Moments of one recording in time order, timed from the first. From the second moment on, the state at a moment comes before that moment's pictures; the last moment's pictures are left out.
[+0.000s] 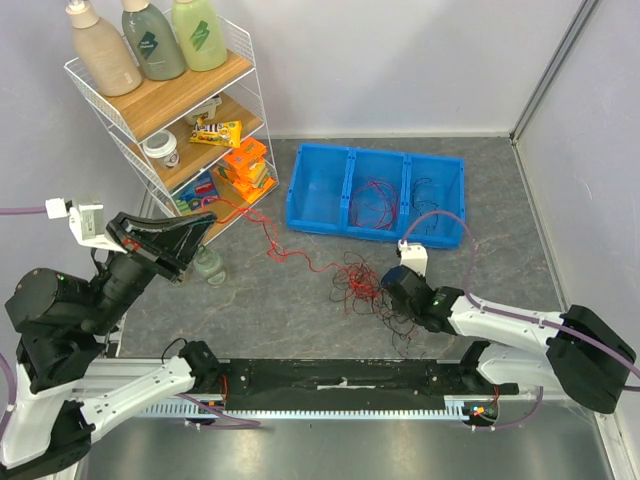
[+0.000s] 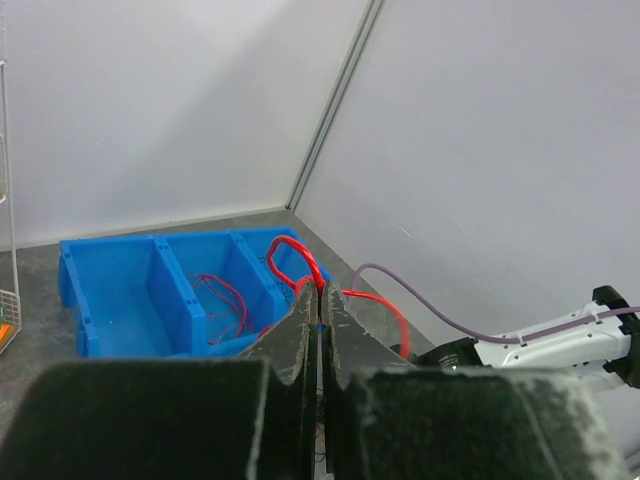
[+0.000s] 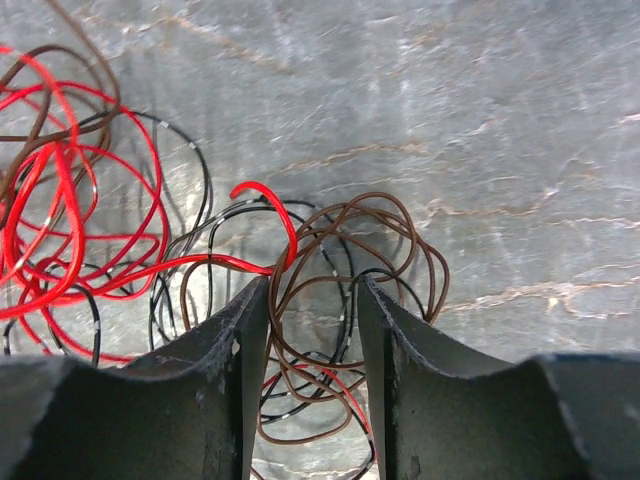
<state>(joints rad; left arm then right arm) -0.86 0.54 1.32 -0.49 -0.18 -0.35 0.89 1.15 0.44 -0.24 0.52 0.69</state>
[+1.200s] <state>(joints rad) -0.86 0.61 1.07 -0.44 -0.17 -0.42 0.96 1.10 0.70 0.10 0.03 0.26</state>
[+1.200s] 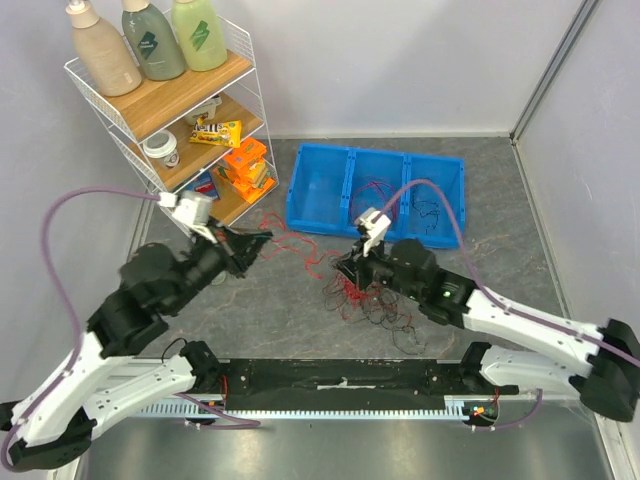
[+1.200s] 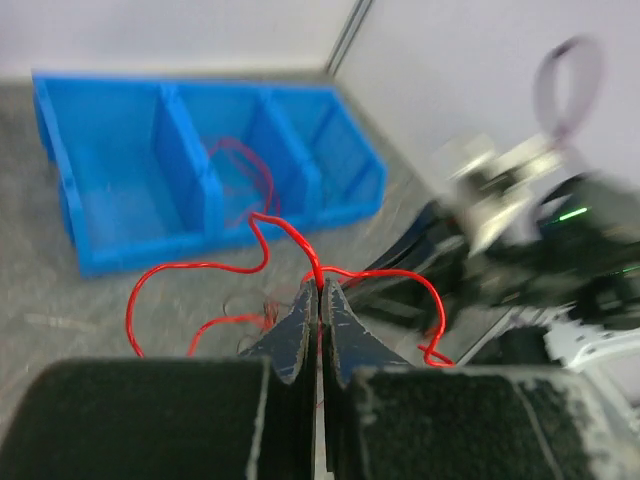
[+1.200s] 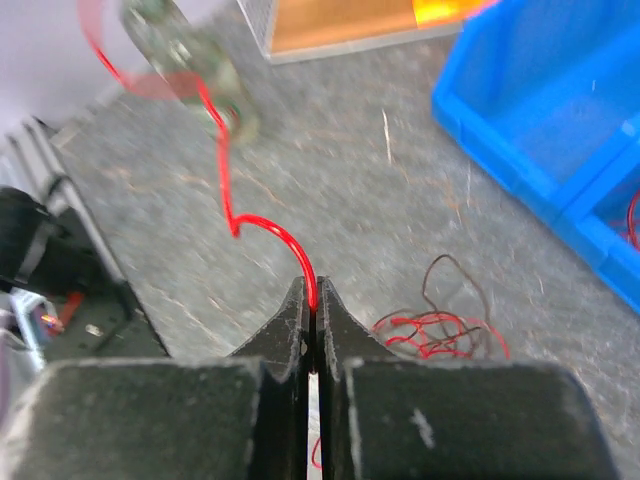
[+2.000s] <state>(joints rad) -0.86 0.62 0.89 -0.40 -0.10 -0.51 0.96 1.03 1.13 -0.10 -0.08 0.31</state>
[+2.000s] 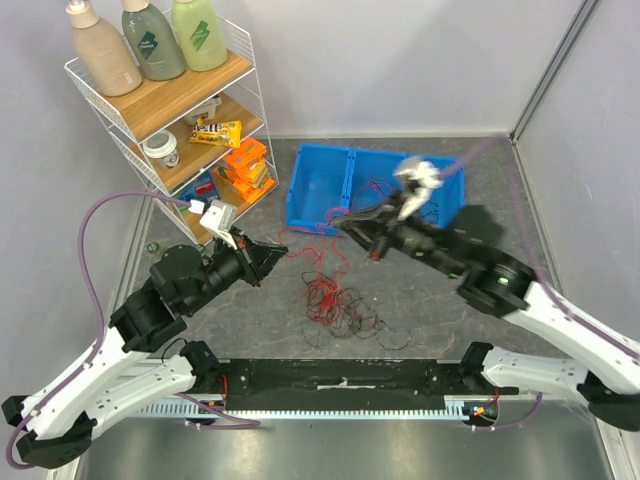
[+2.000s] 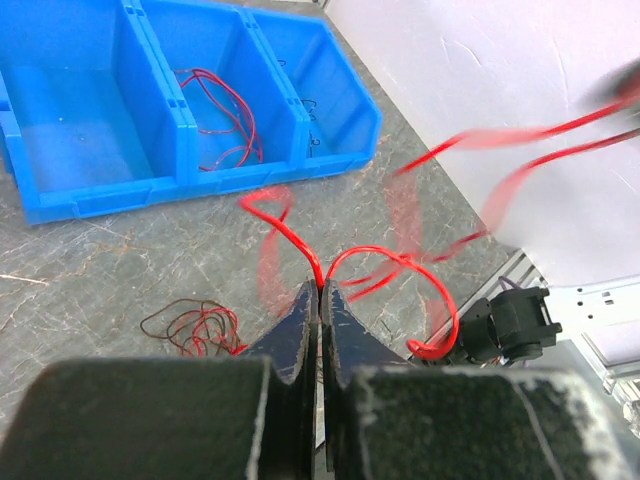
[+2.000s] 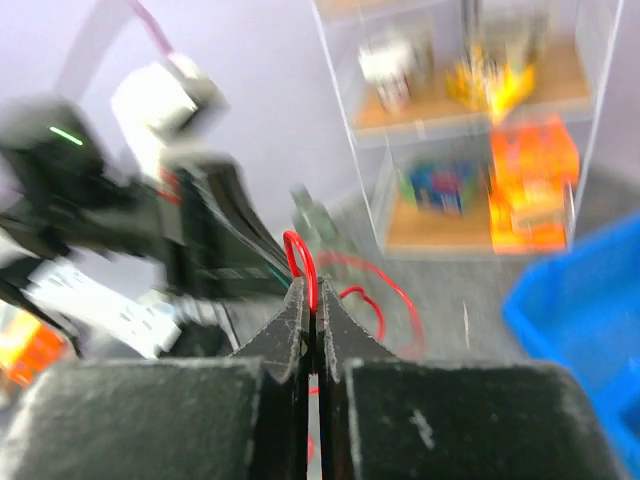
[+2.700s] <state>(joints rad) -0.86 0.63 0.88 -0.36 -0.06 -0.52 0.96 0.99 1.32 -0.08 -0.12 0.29</state>
